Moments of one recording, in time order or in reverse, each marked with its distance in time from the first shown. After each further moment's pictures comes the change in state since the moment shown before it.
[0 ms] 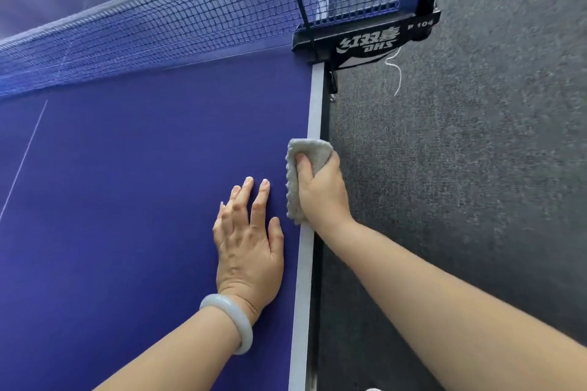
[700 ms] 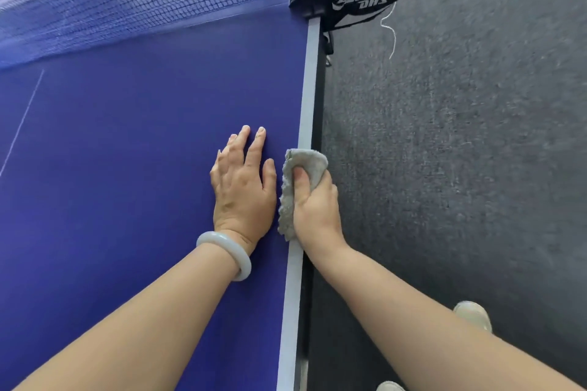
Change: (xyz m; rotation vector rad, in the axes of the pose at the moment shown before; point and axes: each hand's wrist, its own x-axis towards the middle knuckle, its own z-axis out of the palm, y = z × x) left_hand -0.002 -0.006 0.004 -0.082 0.061 0.025; right_hand -0.094 0.058 0.009 0.161 -0.028 0.029
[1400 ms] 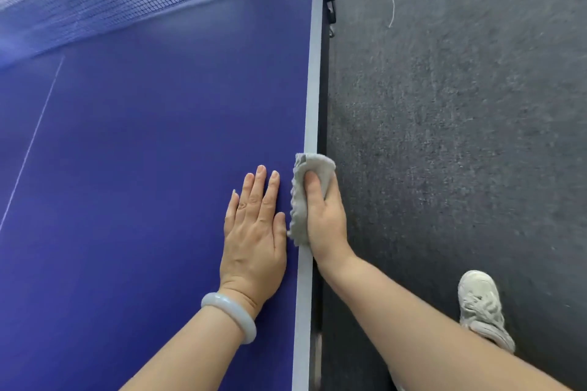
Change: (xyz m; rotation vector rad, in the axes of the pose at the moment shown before) left_hand -0.144 -0.037 -0.007 0.092 -0.093 0.186; right_hand -0.077 0.056 0.010 0.239 0.025 0.013
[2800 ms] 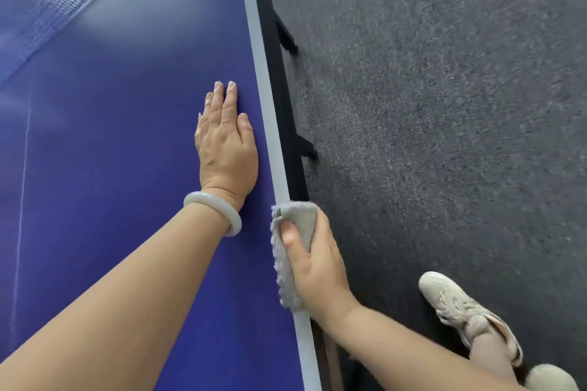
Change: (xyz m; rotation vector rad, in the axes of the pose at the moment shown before) left_hand -0.004 0.007 -0.002 -0.051 0.083 -0.020; right_hand -0.171 0.101 -0.025 0.002 -0.047 0.070
